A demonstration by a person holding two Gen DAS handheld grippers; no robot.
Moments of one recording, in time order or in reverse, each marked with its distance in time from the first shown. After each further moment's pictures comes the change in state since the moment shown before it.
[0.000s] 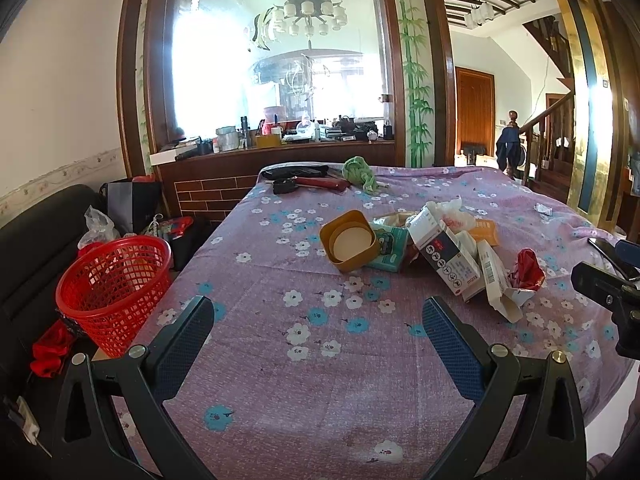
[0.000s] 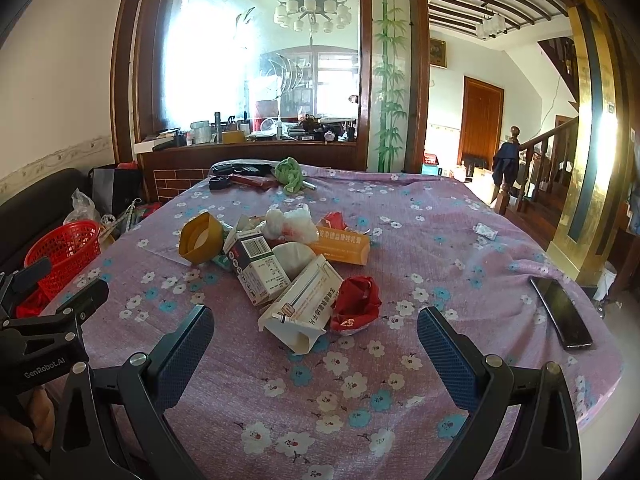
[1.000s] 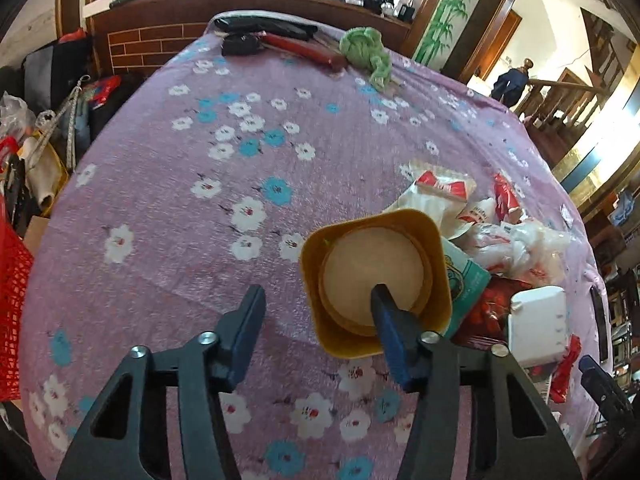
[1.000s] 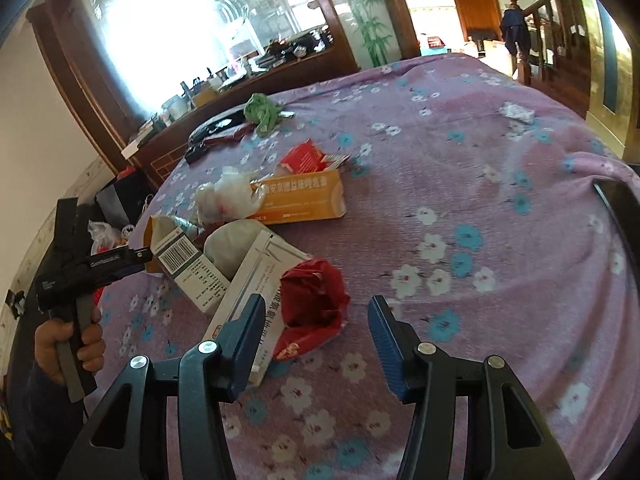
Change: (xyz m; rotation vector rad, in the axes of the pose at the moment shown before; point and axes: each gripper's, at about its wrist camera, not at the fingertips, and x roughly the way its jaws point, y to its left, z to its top) left arm 0.237 0.024 0.058 -0.200 0.580 -0.226; right arm 0.118 -0.091 0.018 0.306 0.343 0.205
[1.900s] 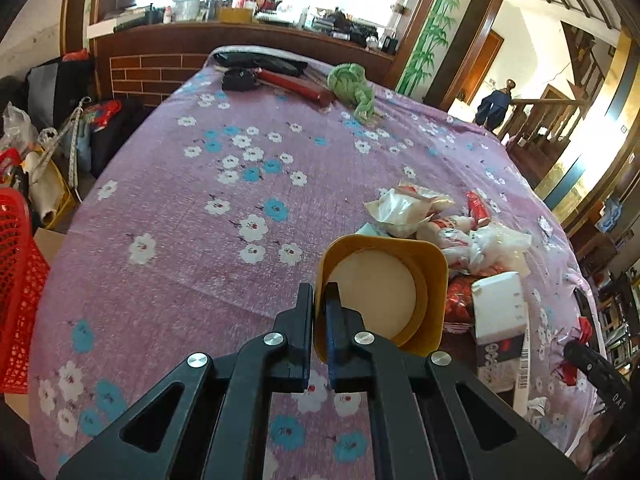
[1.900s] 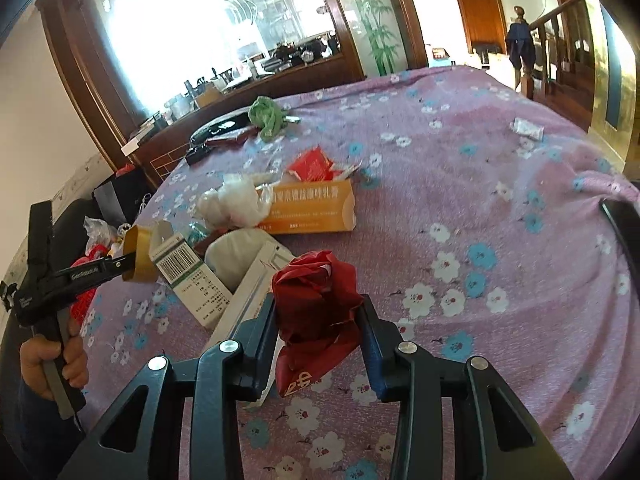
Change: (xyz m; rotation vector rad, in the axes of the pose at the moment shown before) left arm -0.044 0.001 -0.016 0.019 -0.137 -0.035; right arm -0.003 0.012 0.006 -0.036 -0.053 -0.022
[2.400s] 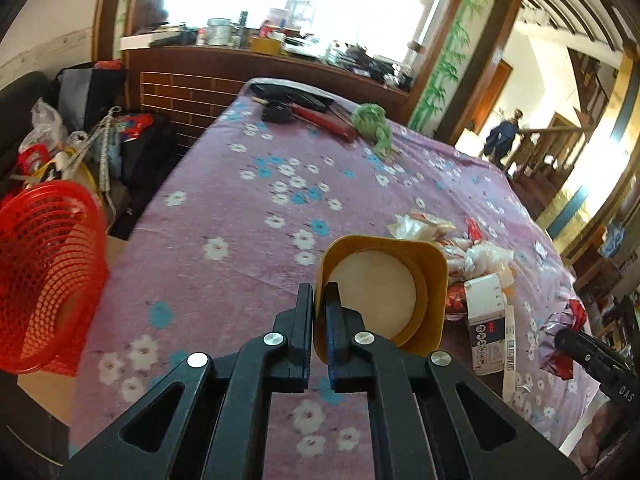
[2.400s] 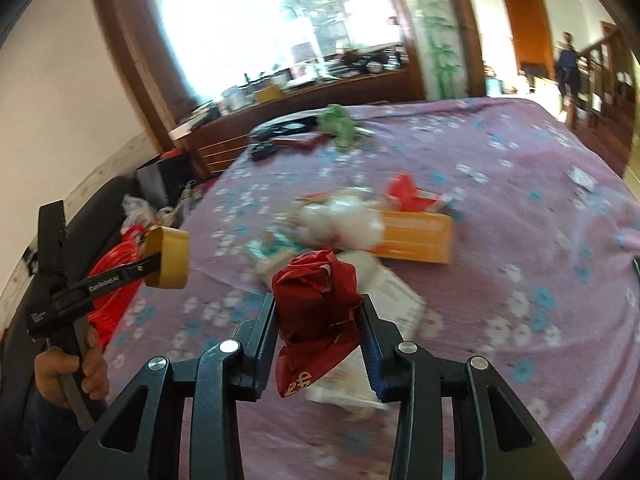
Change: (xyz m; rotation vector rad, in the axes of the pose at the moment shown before) left arm -0.068 0.037 -0.014 -0.060 -0.105 0.028; right arm -0.005 0.086 0.018 -0.156 0.013 0.156
